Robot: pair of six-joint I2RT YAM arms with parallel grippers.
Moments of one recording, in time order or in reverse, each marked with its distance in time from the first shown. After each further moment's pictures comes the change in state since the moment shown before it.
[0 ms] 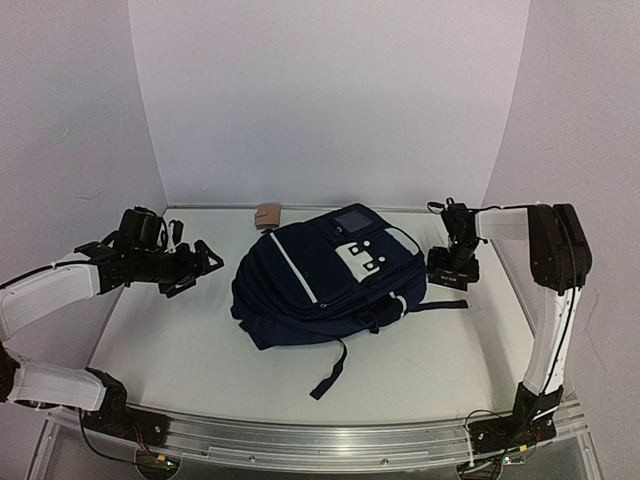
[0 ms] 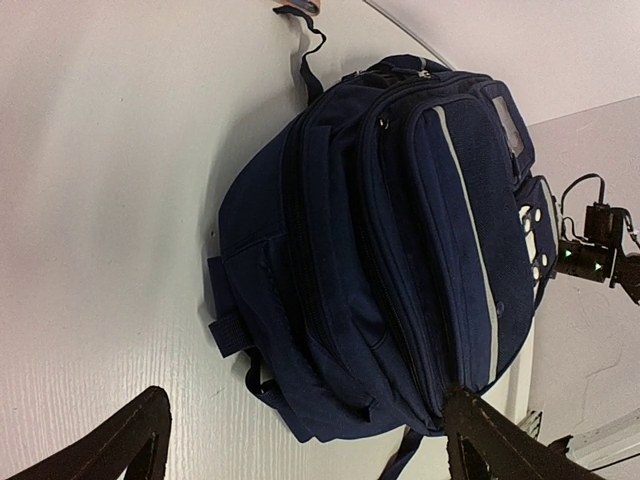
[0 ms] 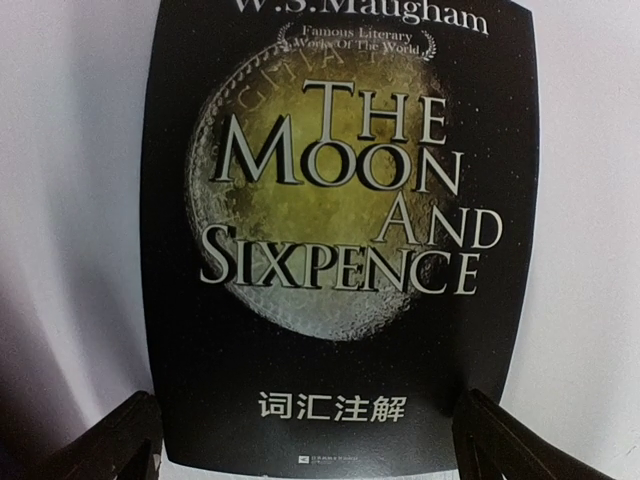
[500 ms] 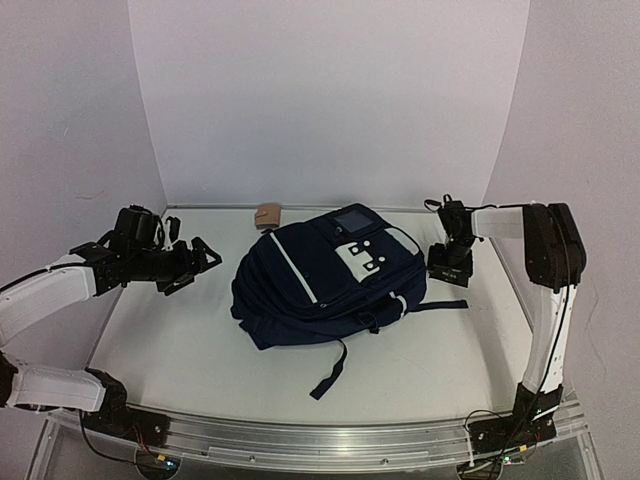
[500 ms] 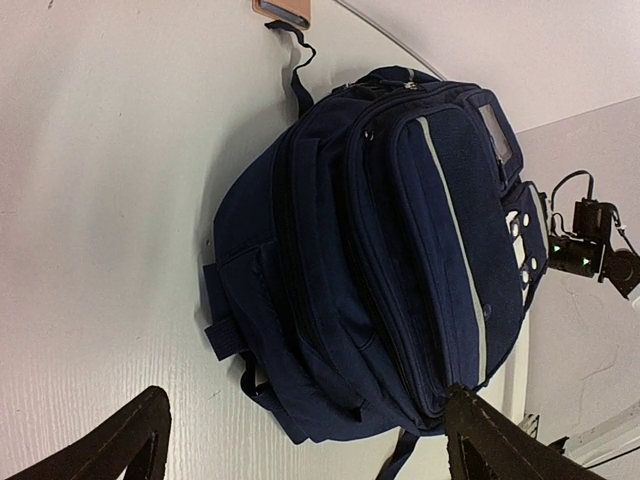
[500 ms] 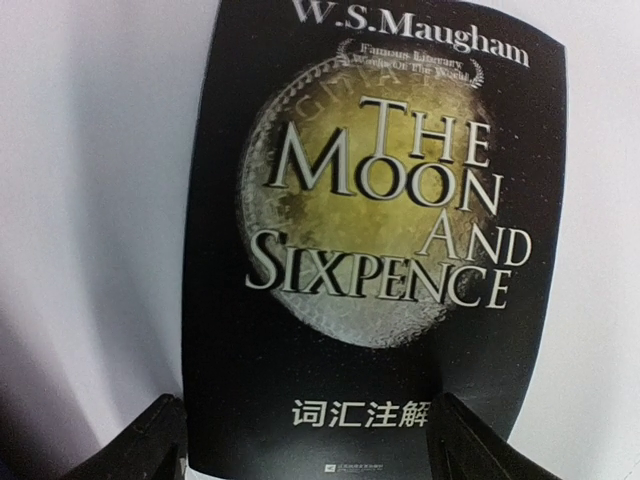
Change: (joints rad) left arm 0.000 -0.036 0.000 -0.003 -0.009 0.000; right arm 0.002 0.053 0.059 0.024 0.028 -0.004
